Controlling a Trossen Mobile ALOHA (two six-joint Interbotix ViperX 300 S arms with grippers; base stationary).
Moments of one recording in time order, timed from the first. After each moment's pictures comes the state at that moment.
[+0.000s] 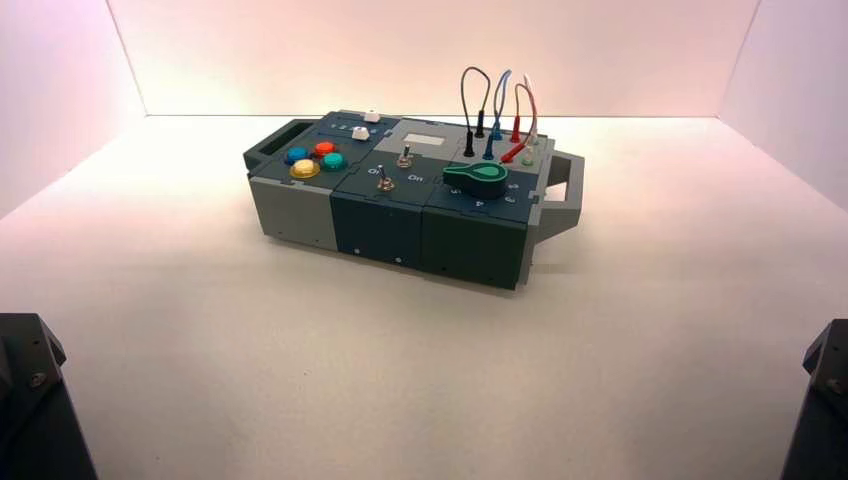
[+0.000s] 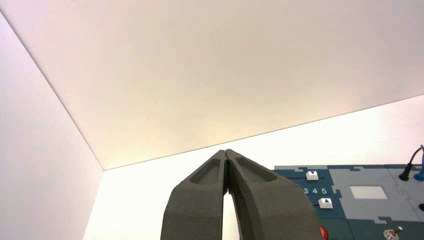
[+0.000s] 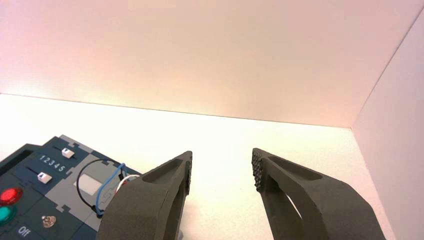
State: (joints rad) left arm -0.19 -0.77 1.16 -0.26 -0.17 0.41; right arm 0.13 -0.73 1.08 0.03 -0.01 -0.02
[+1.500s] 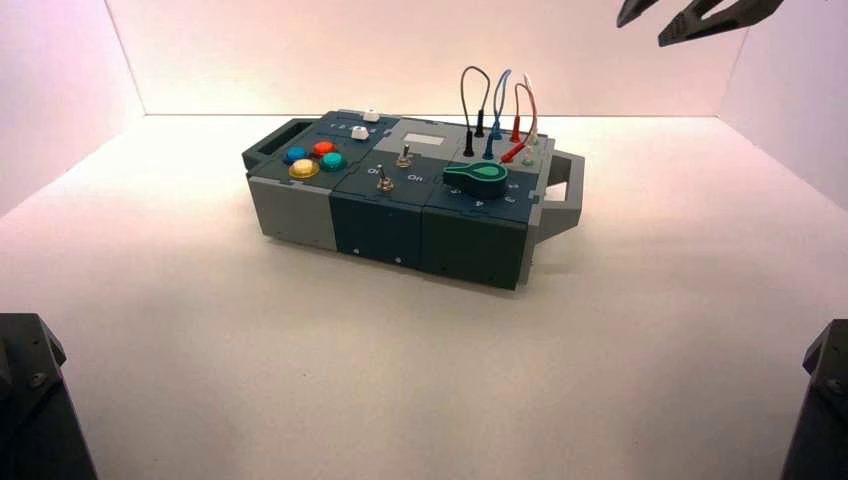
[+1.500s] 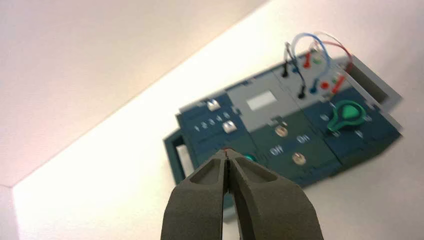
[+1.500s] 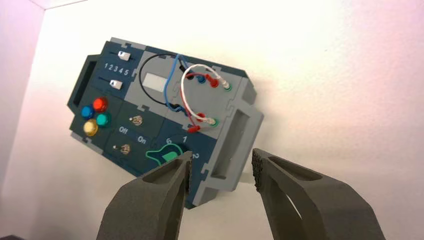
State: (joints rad) left arm -0.43 -0.73 0.99 -0.26 0.40 0.57; right arm 0.20 -0.59 0.93 0.41 0.60 -0.04
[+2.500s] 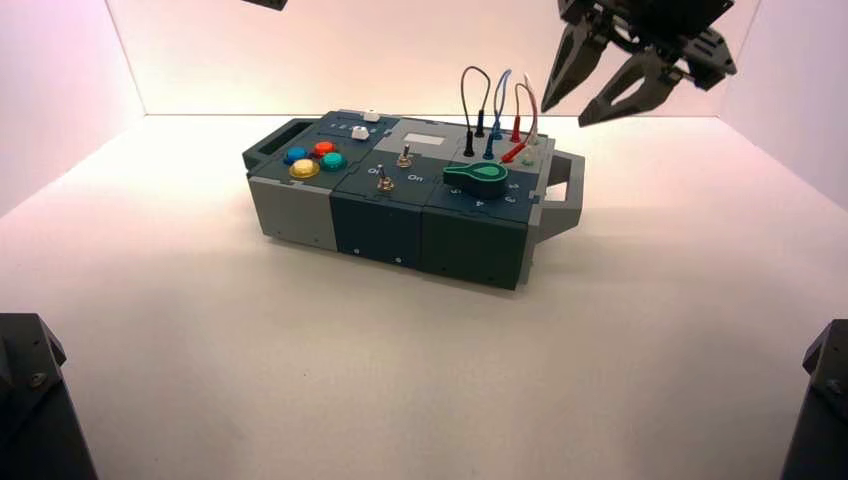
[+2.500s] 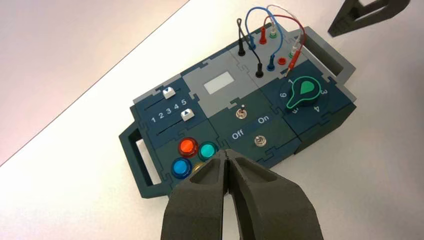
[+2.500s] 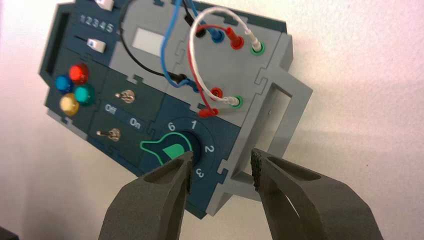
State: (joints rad) left arm -0.52 -0.66 0.98 -0.27 0.44 0.57; right arm 0.37 -0.26 0.94 0.52 0.40 -0.06
